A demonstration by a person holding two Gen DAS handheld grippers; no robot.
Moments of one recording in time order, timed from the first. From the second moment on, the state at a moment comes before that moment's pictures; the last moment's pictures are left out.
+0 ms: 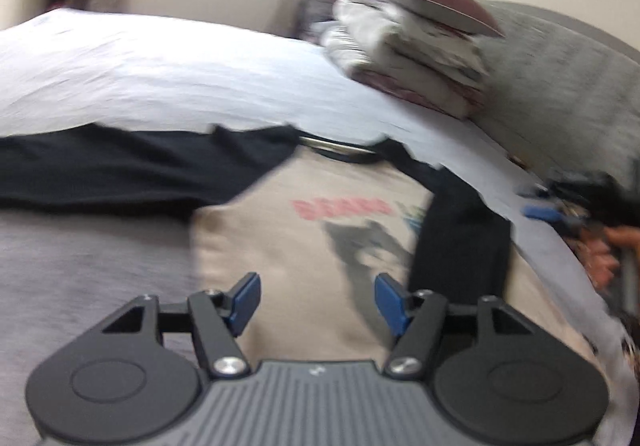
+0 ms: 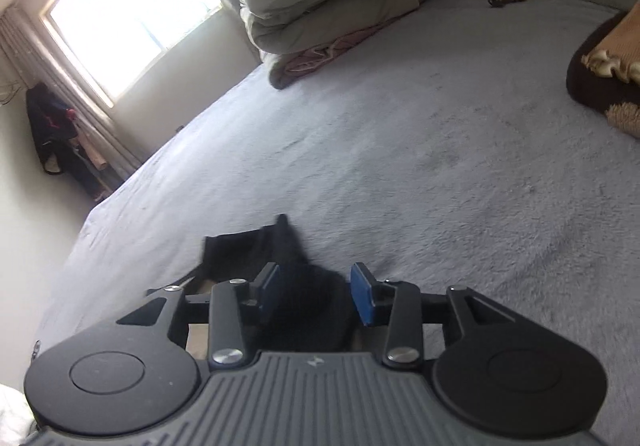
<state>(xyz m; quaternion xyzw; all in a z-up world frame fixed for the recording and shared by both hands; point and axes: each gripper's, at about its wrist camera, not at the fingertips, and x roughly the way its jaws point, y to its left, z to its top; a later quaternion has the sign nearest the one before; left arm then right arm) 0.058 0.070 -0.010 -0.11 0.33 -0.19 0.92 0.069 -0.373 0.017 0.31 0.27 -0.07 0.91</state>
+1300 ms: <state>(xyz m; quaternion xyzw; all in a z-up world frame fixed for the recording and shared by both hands) 0.155 0.252 -0.029 -0.21 0.28 0.24 0.91 0.077 -0.245 0.022 0.28 0.35 -0.03 0.89</state>
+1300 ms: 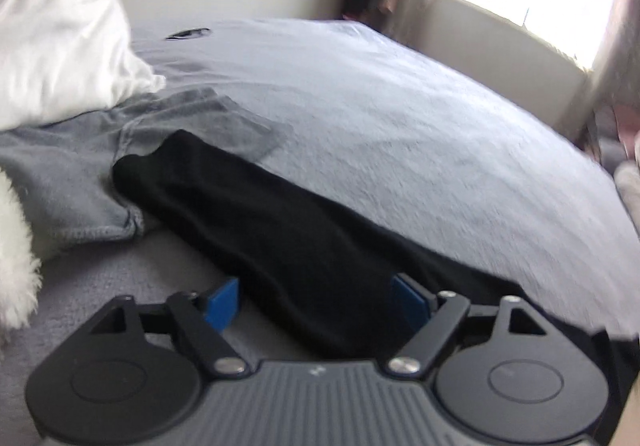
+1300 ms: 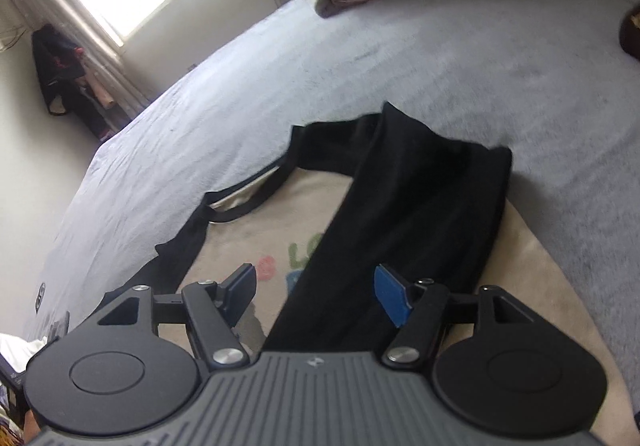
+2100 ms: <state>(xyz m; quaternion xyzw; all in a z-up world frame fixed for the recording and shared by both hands) 0.096 0.173 0.058 -0.25 0.10 0.01 0.96 0.057 -0.248 0.030 0.29 0.36 0.03 0.88</state>
